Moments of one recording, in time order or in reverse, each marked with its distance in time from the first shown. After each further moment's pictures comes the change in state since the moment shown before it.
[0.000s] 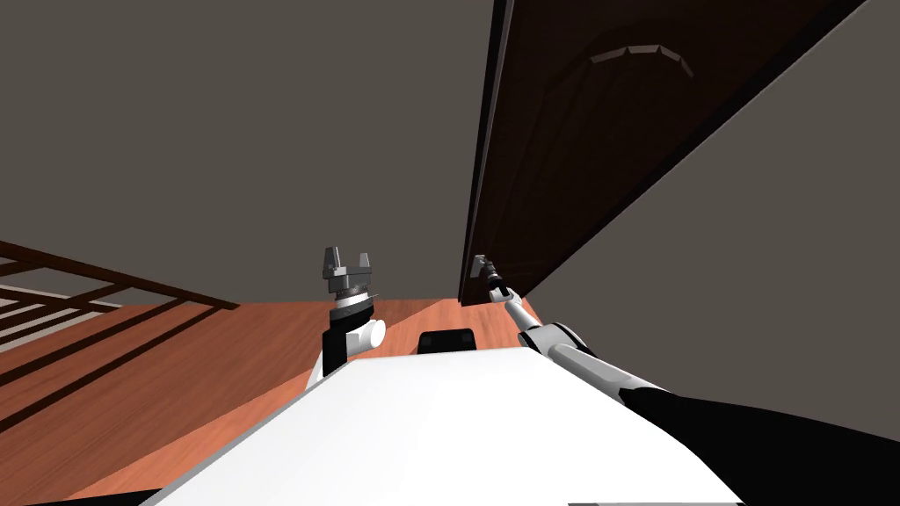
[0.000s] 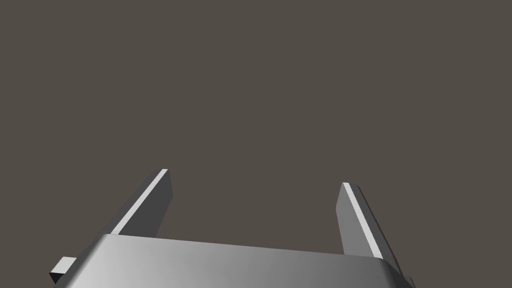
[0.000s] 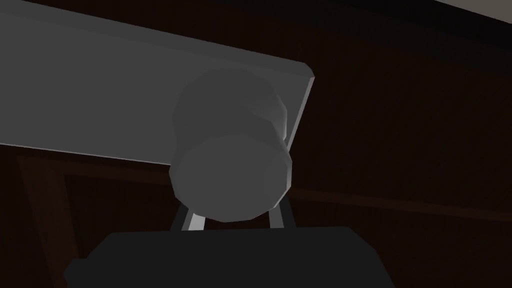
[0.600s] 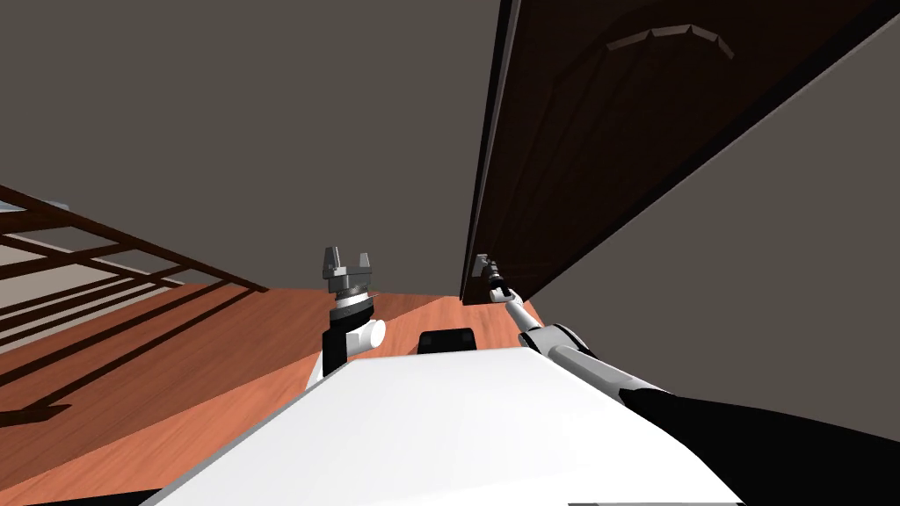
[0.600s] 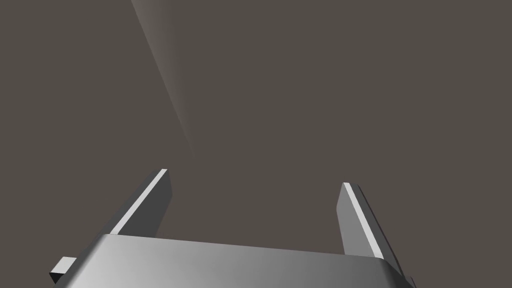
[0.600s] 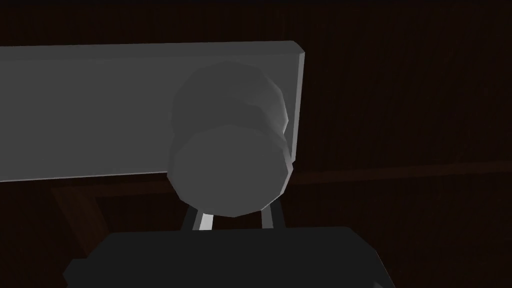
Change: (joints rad) arm 0.011 0.001 -0.019 -0.012 -0.081 0.019 -0.147
